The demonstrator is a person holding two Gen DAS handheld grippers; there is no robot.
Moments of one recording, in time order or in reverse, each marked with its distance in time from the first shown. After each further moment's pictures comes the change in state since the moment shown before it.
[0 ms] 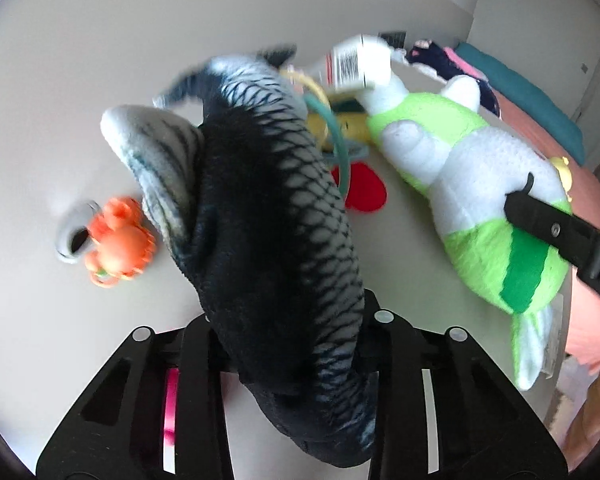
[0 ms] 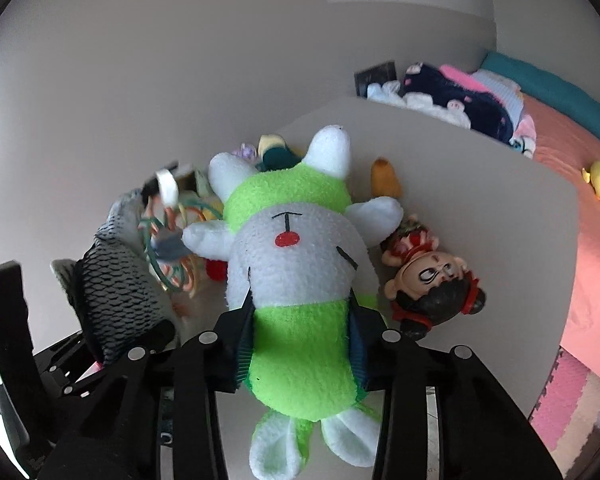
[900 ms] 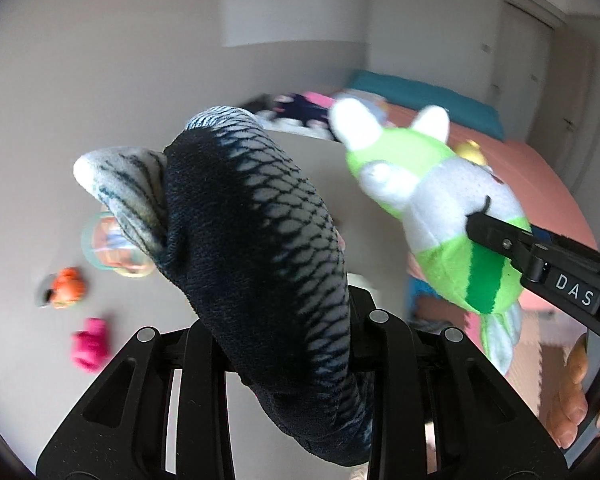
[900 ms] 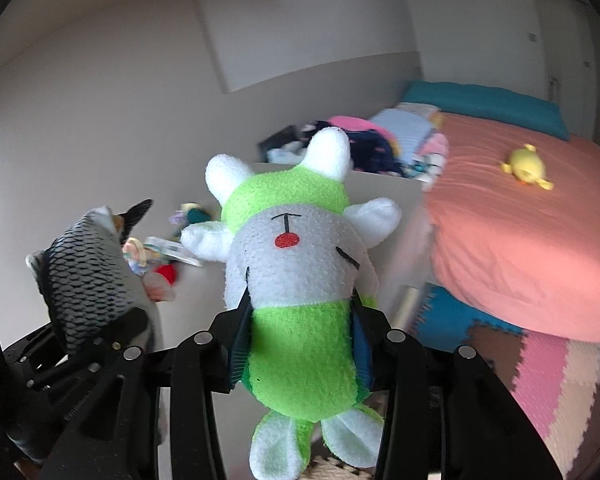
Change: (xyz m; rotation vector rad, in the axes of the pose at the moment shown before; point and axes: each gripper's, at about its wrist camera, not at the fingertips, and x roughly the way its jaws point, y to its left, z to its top) left arm -0.117 -0.157 -0.038 0.267 -0.200 -0.205; right arm -0.167 -0.136 -0.074 0.150 -0.205 -0.138
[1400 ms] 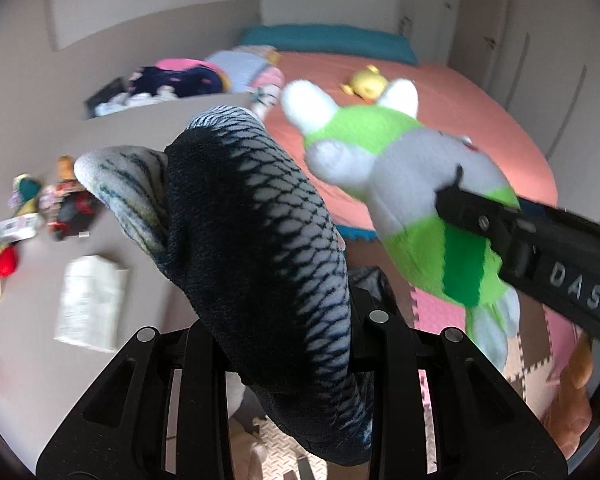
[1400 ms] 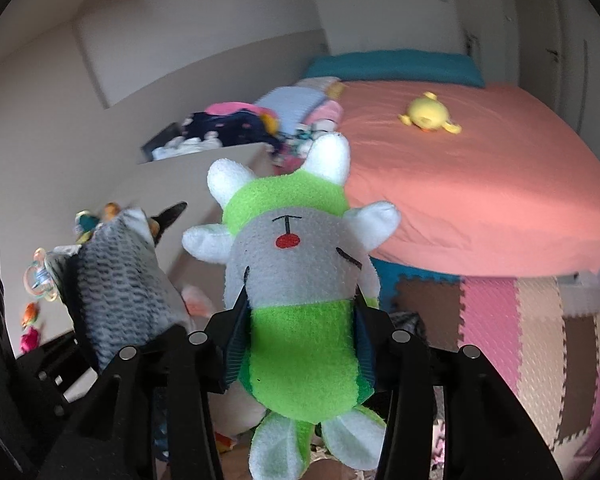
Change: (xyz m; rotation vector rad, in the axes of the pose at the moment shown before) left arm 0.100 -0.170 -0.015 0.246 0.161 -0.215; right arm -0.027 -0.159 -0.055 0.200 0.039 -0.214
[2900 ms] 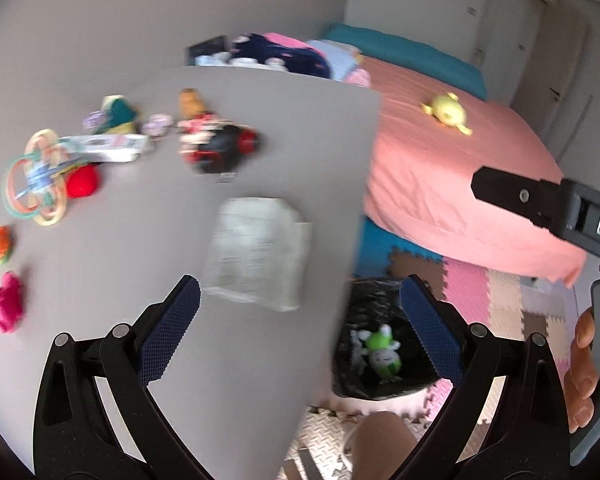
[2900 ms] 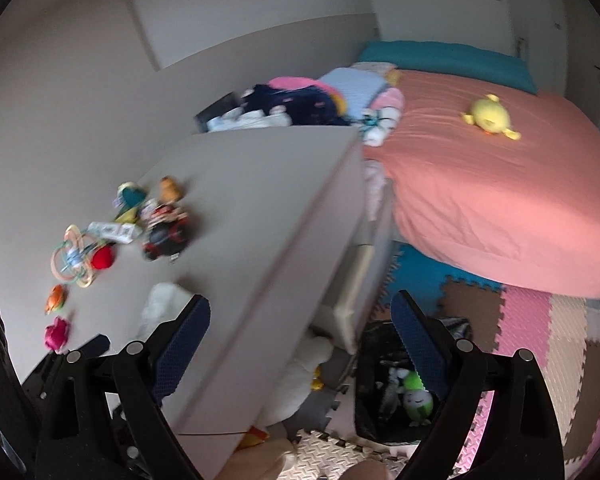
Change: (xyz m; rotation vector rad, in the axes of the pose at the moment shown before) left arm -0.045 0.141 -0.047 -0.278 -0.024 0.150; right arm 0.031 0.125 0.015 -0.126 0.084 0.140
